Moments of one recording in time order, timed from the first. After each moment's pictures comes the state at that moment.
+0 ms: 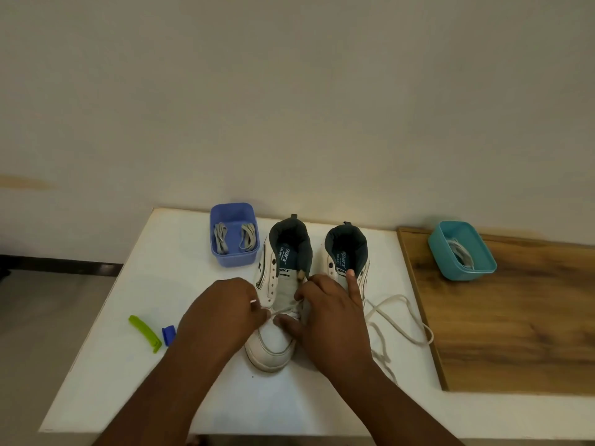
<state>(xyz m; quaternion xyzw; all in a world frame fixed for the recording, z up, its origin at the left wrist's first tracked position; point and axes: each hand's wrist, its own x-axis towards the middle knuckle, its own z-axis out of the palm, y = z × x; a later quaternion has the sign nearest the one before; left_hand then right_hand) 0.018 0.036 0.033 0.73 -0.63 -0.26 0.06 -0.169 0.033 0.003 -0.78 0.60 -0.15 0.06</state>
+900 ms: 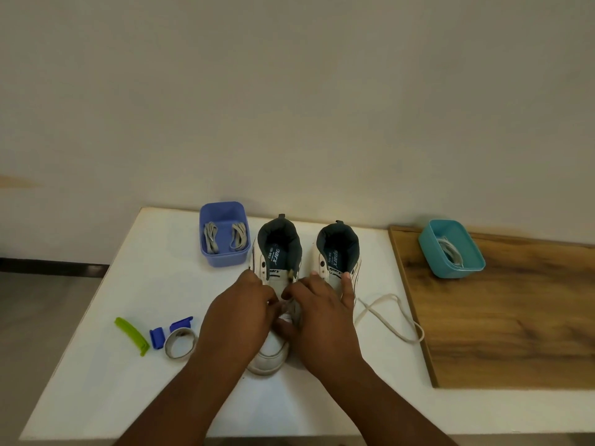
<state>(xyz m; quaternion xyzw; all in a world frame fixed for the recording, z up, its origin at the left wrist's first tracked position) -0.017 0.026 0.012 0.68 -0.70 -0.19 0.10 -0.169 0.036 0.002 -0.78 0.60 -0.16 0.10</state>
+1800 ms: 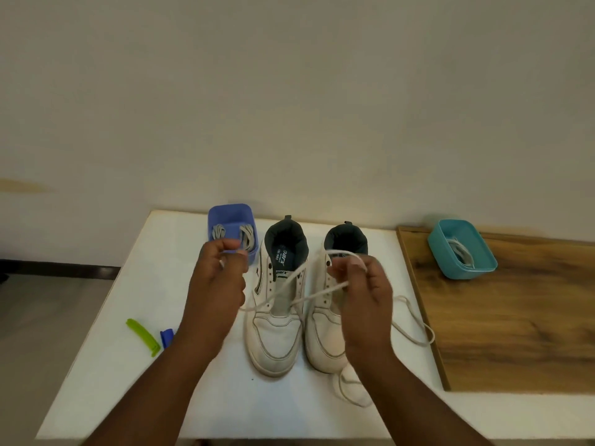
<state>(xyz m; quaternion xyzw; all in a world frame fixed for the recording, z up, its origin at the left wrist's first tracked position) 0.010 0.031 0.059 0.62 -0.30 -0.47 0.55 -0.176 0.030 0.048 -0.41 0.59 -0.56 0.41</state>
